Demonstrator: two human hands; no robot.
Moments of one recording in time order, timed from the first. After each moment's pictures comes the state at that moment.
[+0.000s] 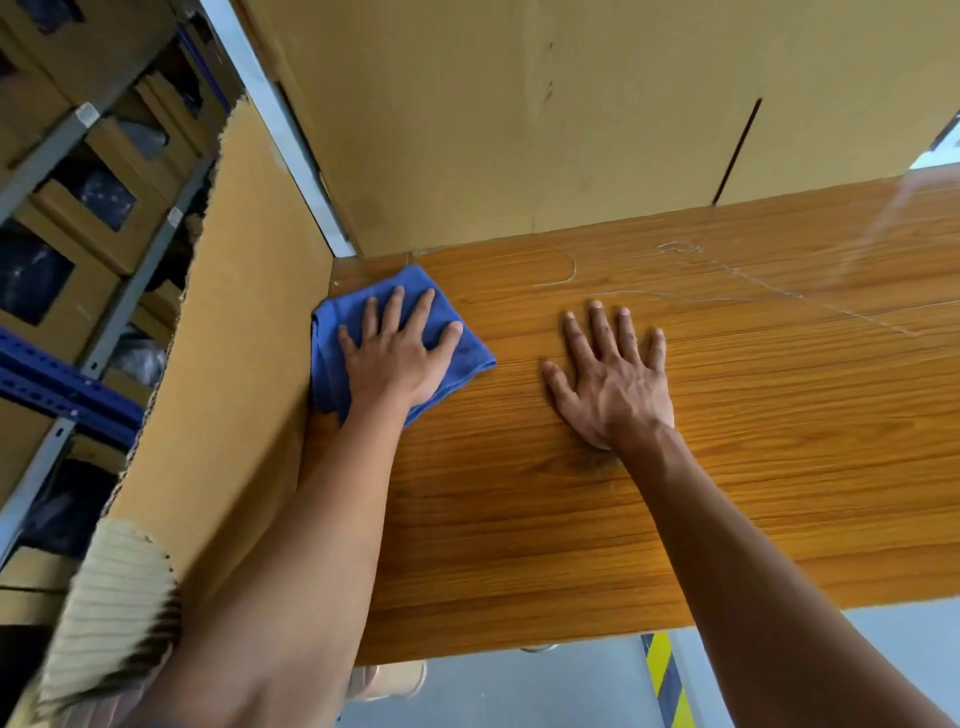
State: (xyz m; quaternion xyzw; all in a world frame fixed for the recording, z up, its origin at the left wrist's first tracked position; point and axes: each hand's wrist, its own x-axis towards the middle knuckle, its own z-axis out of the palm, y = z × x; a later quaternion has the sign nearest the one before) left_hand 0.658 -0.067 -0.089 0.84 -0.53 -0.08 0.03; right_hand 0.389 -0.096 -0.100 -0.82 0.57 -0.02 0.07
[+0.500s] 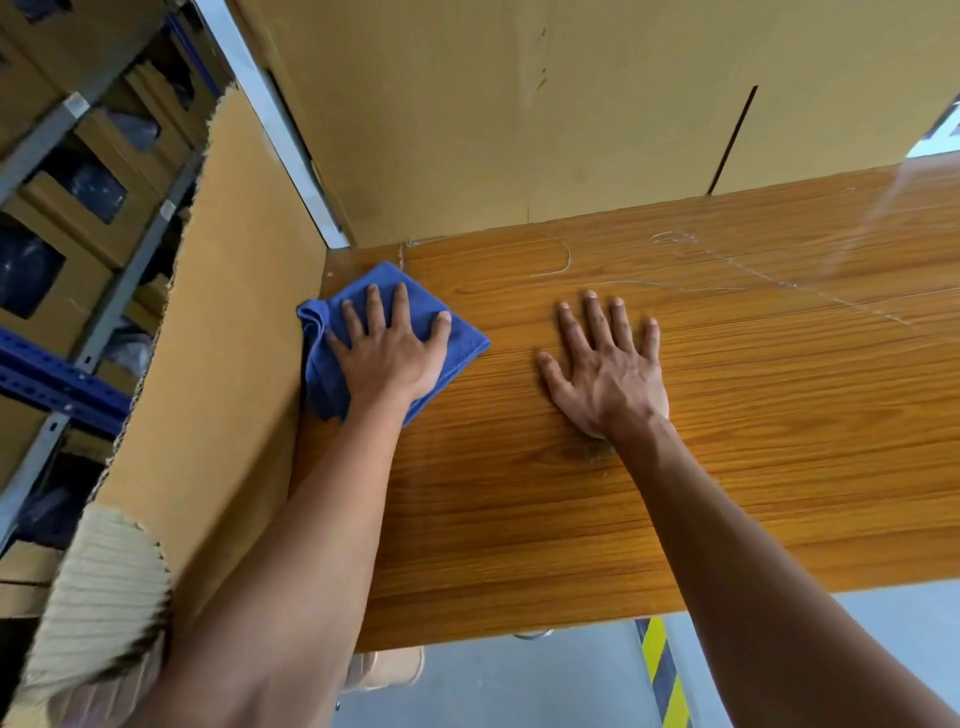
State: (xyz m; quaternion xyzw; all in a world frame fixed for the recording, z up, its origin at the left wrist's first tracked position) left_hand 0.647 -0.065 -0.094 0.88 -0.47 -0.09 0.04; right_hand 0.388 -0.095 -0.098 -0.82 0.57 -0.02 0.07
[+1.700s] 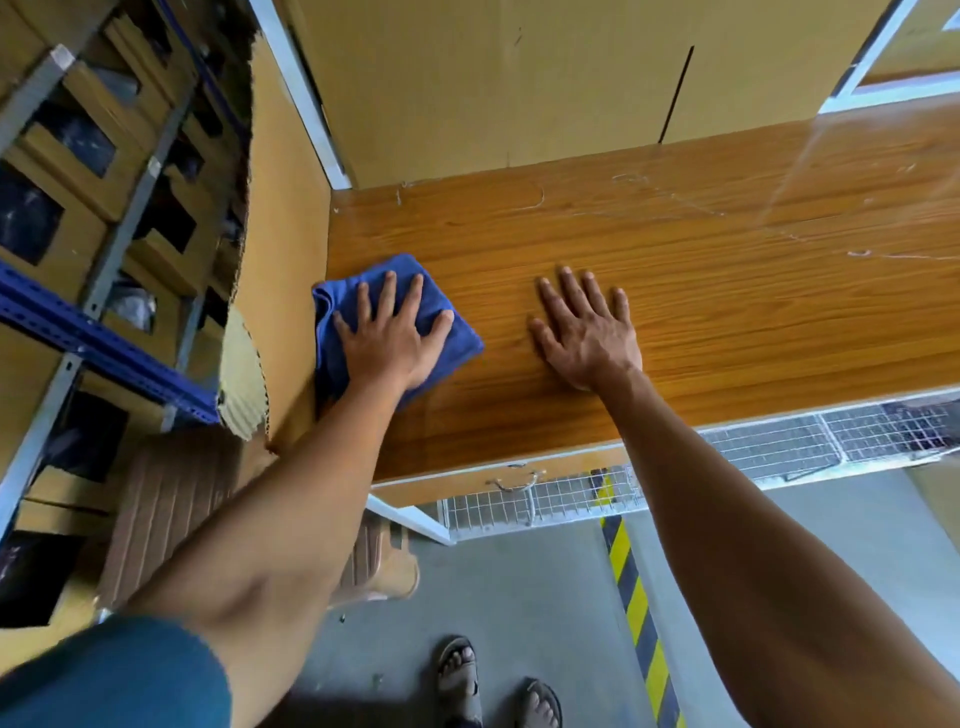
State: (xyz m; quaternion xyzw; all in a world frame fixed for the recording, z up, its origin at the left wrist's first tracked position) left_hand 0.619 0.060 -0.081 0.83 -0.55 -0.11 0.03; right_hand 0.355 -0.004 -0.095 -0.83 0.55 -0.04 0.08
